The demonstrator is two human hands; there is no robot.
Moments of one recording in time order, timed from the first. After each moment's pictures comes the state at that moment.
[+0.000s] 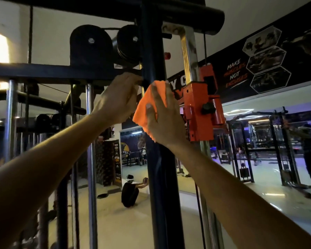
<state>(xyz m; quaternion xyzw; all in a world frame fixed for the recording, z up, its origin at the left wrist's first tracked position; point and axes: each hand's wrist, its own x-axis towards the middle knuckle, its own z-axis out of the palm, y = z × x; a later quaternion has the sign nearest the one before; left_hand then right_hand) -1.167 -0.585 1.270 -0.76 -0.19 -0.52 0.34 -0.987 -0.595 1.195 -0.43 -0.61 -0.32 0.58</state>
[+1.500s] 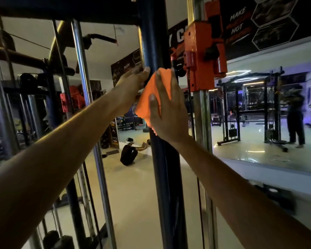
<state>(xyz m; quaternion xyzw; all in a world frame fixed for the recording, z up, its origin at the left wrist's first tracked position) -1.136 -0.566 1.173 -0.76 -0.20 -0.50 -0.36 -0.999 -0.603 1.068 -0.46 -0.58 -0.32 0.59</state>
